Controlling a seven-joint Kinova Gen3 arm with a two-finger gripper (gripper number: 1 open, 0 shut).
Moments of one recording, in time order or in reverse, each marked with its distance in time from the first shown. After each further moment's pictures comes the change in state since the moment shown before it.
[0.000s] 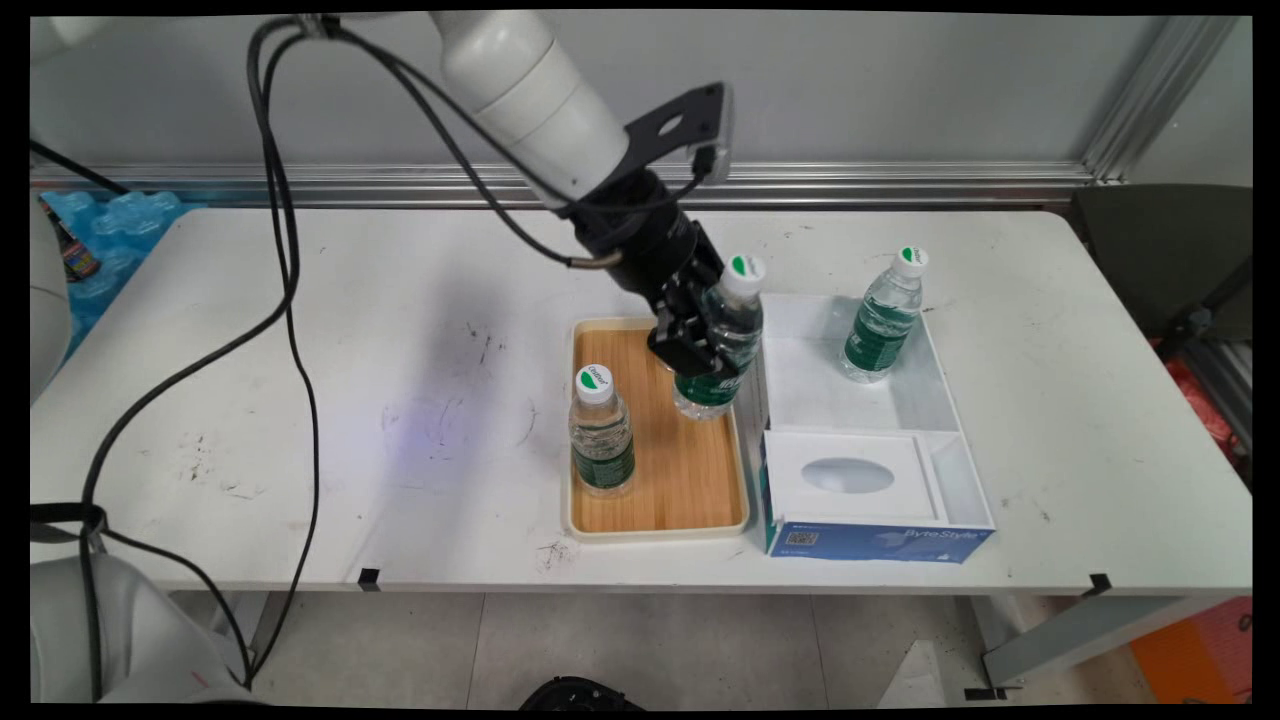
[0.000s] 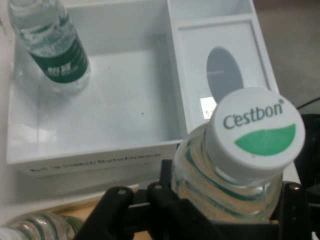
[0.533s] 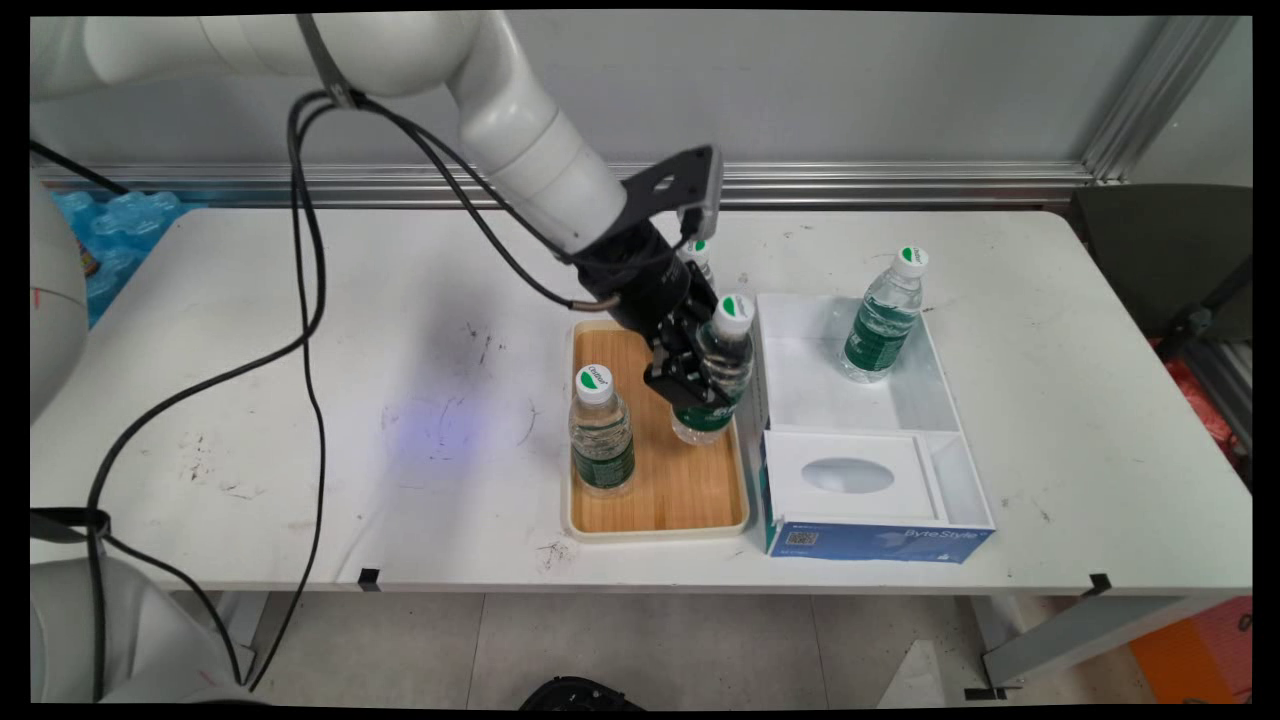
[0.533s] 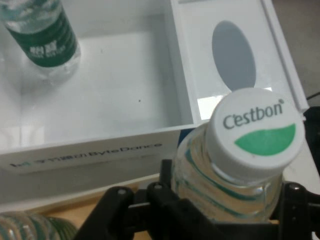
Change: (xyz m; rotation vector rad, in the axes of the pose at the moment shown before) arm -0.029 -0.007 0.037 -0.018 0.012 0.011
